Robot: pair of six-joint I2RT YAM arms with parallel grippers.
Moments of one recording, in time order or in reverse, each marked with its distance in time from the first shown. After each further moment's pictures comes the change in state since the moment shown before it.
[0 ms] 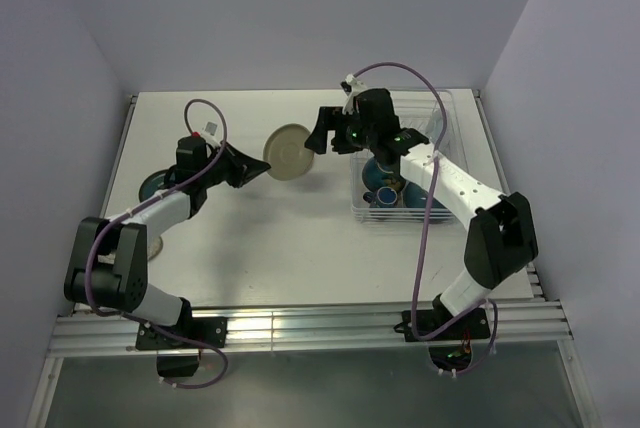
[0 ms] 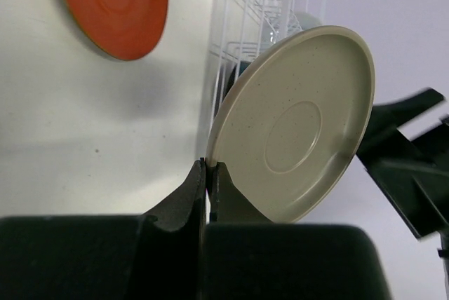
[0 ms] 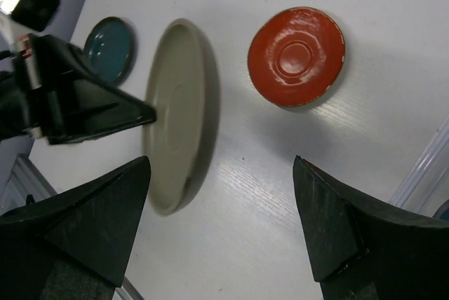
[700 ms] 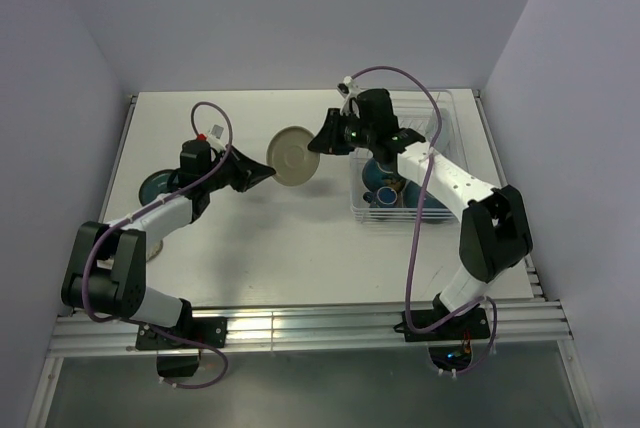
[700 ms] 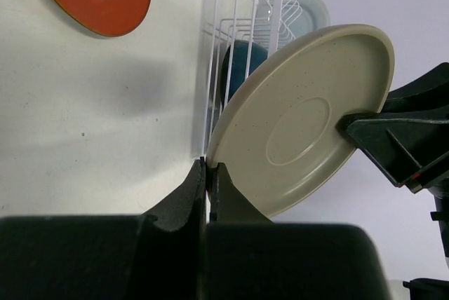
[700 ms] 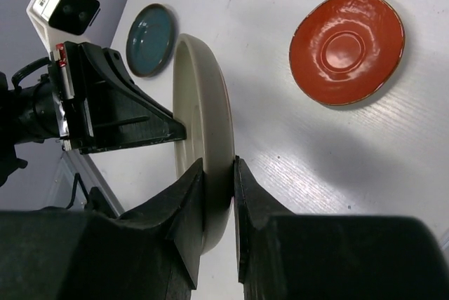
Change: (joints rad) left arm -0.051 -0.043 -0.029 0.003 0.008 0.006; right arm -0.014 0.057 -0.011 0.068 -0.161 0.085
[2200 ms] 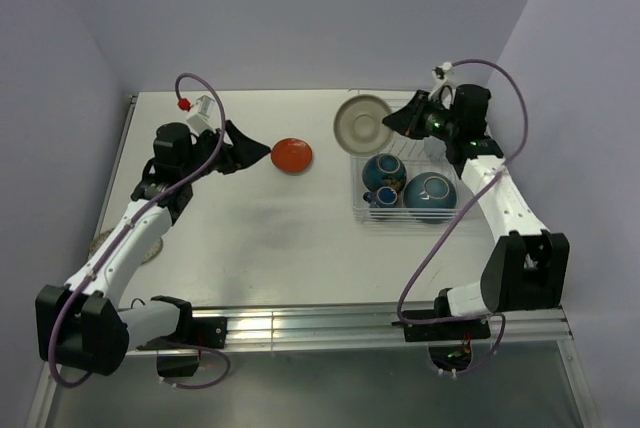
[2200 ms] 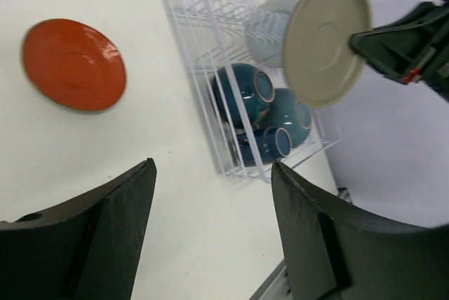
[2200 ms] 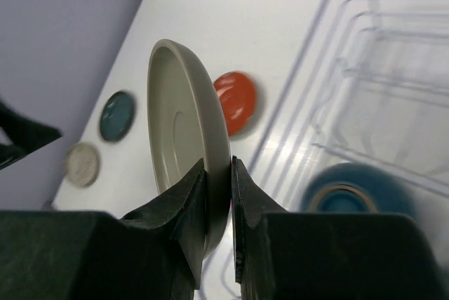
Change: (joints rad) left arm -0.019 -0.271 0.177 -0.304 -0.071 0.418; right arm -0.445 -0.234 -0.162 0.082 -0.226 -0.058
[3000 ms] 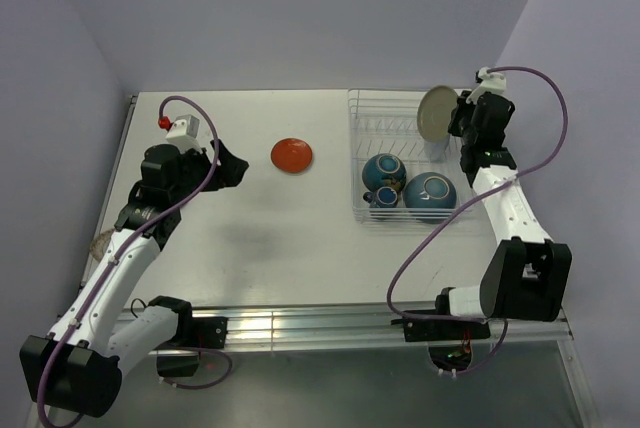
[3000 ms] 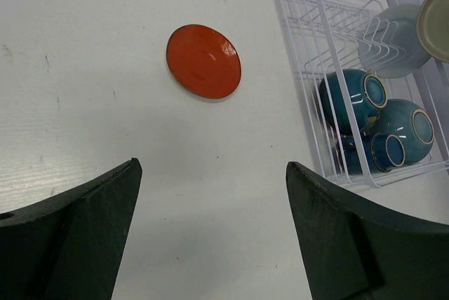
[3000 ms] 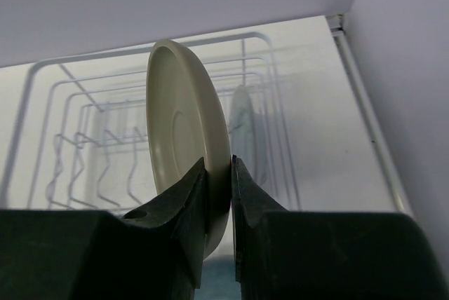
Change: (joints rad) left arm 0.005 -0.232 -0.084 -0.223 -0.318 0.241; right arm -0.149 -0.089 -0.103 0.096 0.665 -0.350
